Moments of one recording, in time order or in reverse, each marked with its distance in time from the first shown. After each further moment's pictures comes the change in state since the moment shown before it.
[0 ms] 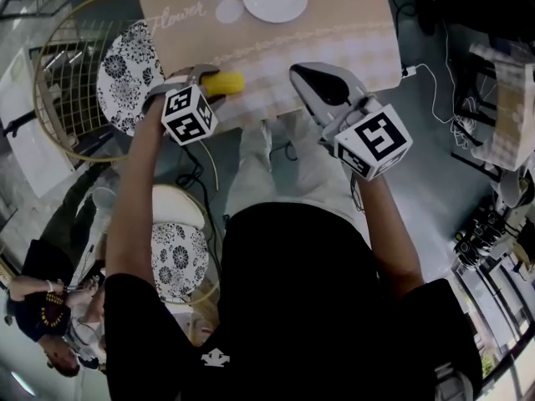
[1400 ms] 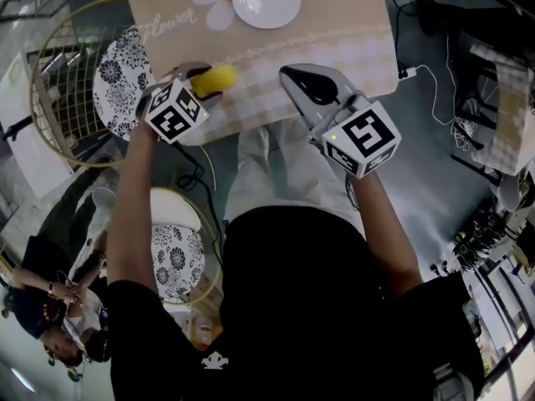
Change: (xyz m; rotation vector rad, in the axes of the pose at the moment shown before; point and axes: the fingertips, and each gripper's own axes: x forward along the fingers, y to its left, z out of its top) left arm -0.009 0.029 0.018 -0.211 -0.081 -0.029; right arm 0.012 -0.022 -0.013 0.012 0.027 0.029
